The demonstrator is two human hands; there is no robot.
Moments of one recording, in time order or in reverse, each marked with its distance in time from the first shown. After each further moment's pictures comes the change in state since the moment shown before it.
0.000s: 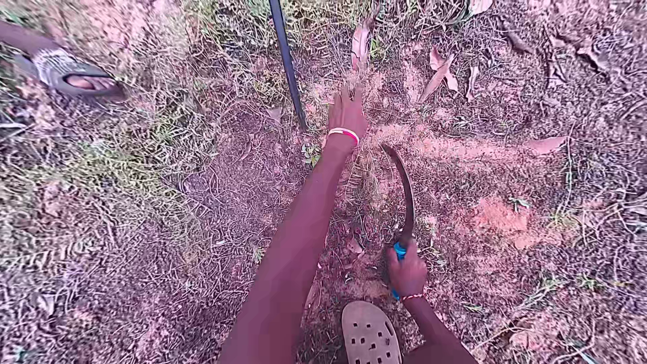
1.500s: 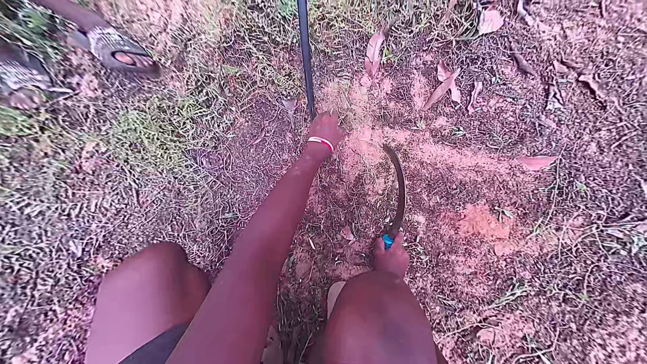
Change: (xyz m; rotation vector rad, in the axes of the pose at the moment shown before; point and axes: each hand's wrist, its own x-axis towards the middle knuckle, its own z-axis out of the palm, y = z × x) left_hand -0.021 -0.064 0.004 0.107 -0.081 -0.136; right_hand 0.005 -0.003 -0.001 -0.032 -0.081 0.117
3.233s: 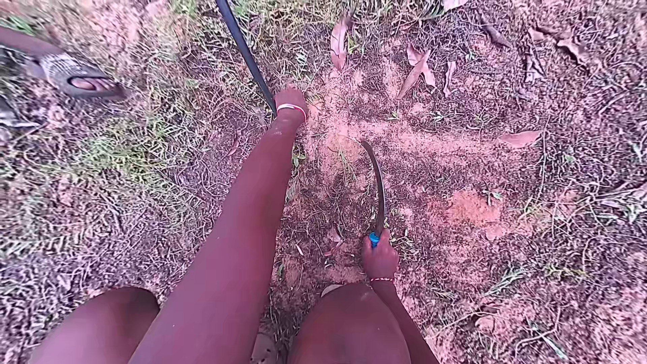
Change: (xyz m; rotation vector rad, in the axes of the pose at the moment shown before) left_hand 0.070 0.015 -0.031 0.290 -0.084 -0.217; right_hand -0.003 0.007 0.005 0.068 0.113 -0.133
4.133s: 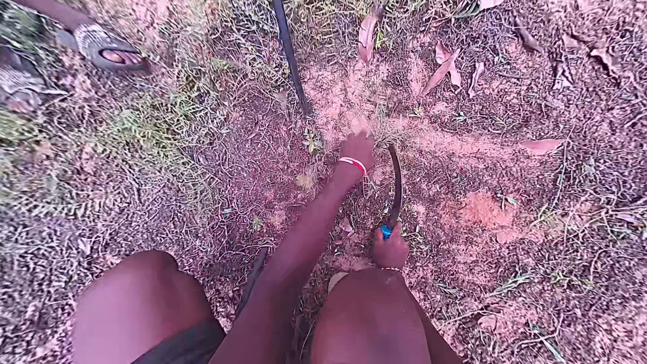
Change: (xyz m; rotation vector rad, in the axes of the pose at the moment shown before) left_hand -0.146 0.056 0.058 -0.173 -0.167 0.388; right_hand 0.004 -0.005 -0.003 -0.043 -0.100 0.118
